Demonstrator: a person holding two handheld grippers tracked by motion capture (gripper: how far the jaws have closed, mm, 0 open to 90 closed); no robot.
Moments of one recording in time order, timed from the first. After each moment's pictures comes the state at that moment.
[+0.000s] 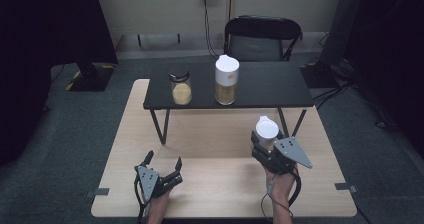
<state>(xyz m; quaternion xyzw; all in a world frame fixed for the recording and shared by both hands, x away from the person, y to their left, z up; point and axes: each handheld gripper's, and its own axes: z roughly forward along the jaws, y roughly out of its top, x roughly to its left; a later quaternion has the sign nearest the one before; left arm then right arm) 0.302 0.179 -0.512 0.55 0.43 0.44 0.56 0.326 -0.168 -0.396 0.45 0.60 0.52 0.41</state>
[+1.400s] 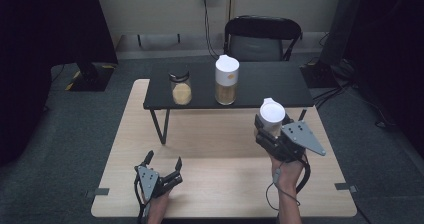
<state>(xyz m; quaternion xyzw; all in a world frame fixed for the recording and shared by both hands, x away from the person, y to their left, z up) 0.302 0.179 -0.512 0.55 0.43 0.44 0.56 0.326 -0.169 -0.334 0.42 0.59 0.53 0.43</state>
